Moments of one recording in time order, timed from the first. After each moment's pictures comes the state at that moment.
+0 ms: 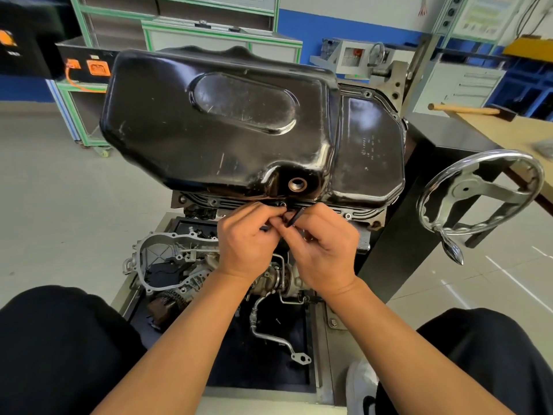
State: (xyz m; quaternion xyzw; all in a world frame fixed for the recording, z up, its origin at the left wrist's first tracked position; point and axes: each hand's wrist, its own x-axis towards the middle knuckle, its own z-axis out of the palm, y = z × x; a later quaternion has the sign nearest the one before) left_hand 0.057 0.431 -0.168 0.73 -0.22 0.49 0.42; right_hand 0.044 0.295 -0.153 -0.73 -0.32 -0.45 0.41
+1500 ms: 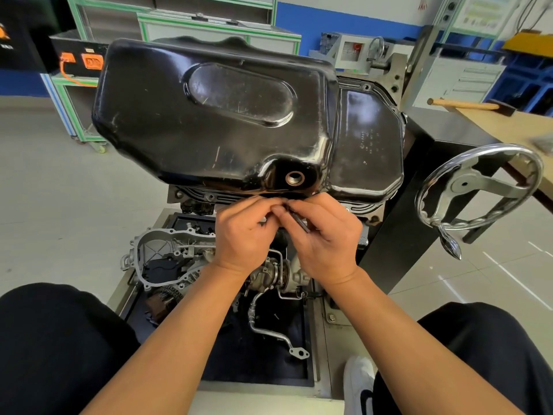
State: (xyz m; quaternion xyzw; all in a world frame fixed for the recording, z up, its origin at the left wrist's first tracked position) left_hand 0.057 0.432 -0.166 0.73 -0.22 0.49 0.42; right_hand 0.050 0.292 -0.148 -0.71 -0.33 -0.49 0.39
